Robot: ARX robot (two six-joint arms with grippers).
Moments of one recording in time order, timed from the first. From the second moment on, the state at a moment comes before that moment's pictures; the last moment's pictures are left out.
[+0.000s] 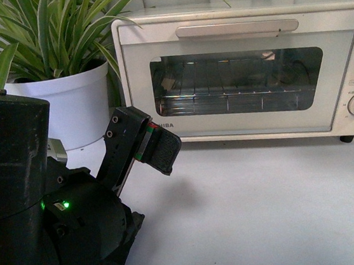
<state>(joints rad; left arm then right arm) -0.55 1.68 0.56 0.77 -0.15 -1.21 0.23 1.19 0.78 0.18 0.01 0.23</state>
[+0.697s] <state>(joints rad) -0.55 1.67 0.56 0.76 -0.15 -1.20 0.27 1.43 1.03 0.03 0.07 0.37</state>
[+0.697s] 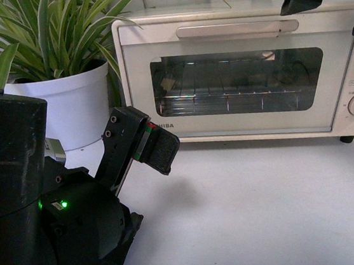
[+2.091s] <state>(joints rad) -0.55 1.67 0.56 0.76 -0.15 -1.21 0.27 1.53 1.15 -0.09 0.10 0.43</state>
